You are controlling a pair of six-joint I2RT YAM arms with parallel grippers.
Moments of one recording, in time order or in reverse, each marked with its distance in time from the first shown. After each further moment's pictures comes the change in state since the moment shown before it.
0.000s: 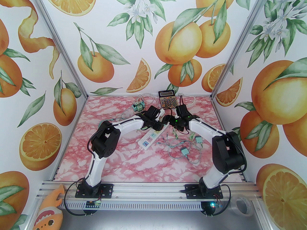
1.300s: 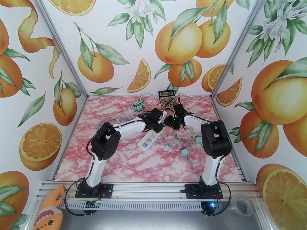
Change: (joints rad) left arm -0.021 -0.051 -0.012 -0.034 -0.072 -0.021; right arm -0.043 0.235 0.114 0.029 -0.108 0.054
